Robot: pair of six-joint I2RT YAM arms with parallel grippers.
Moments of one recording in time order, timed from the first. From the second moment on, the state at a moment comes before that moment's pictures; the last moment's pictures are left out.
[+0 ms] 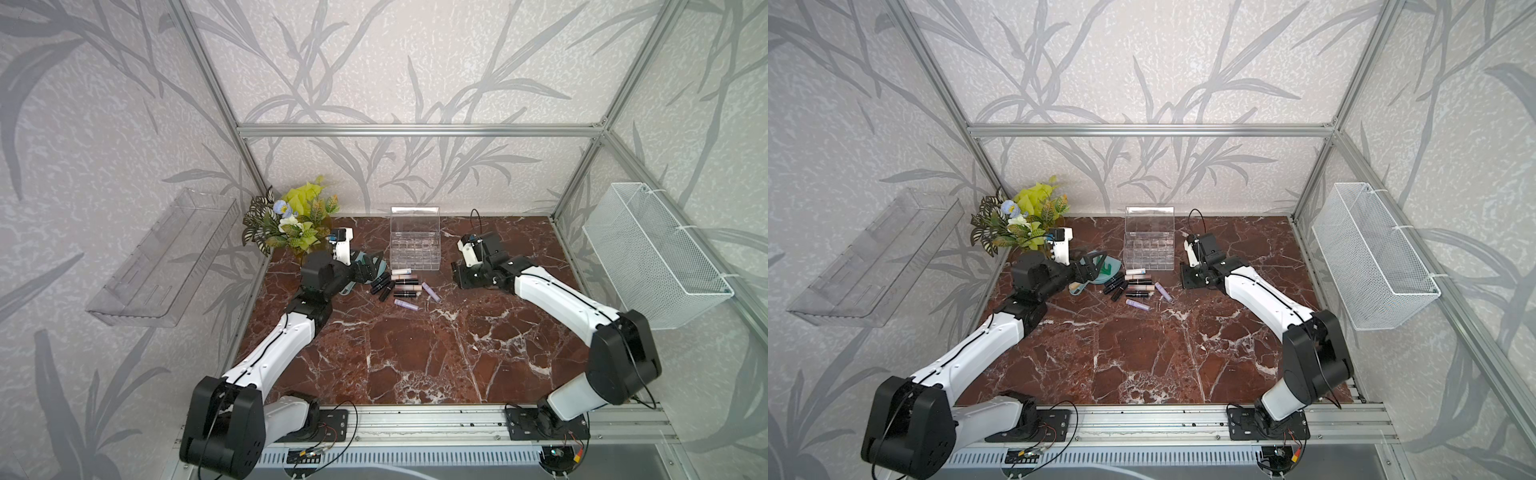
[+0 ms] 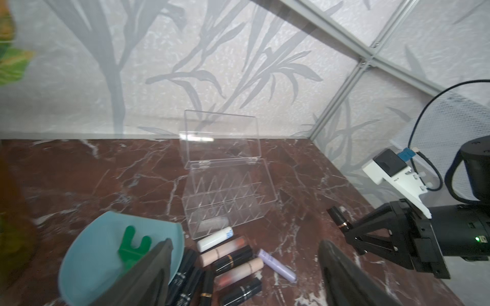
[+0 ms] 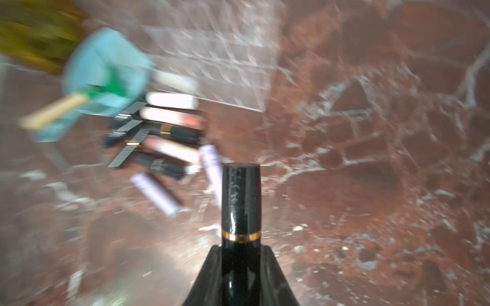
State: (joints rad) left arm -0.23 1.20 0.75 0.27 0.41 -0.34; right arm 0.47 1.52 1.18 -0.56 -0.18 0.30
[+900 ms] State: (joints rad) left arm -0.35 1.34 0.92 0.34 1.01 -0.64; right arm 0.57 1.38 1.21 -0.37 -0.75 0.48
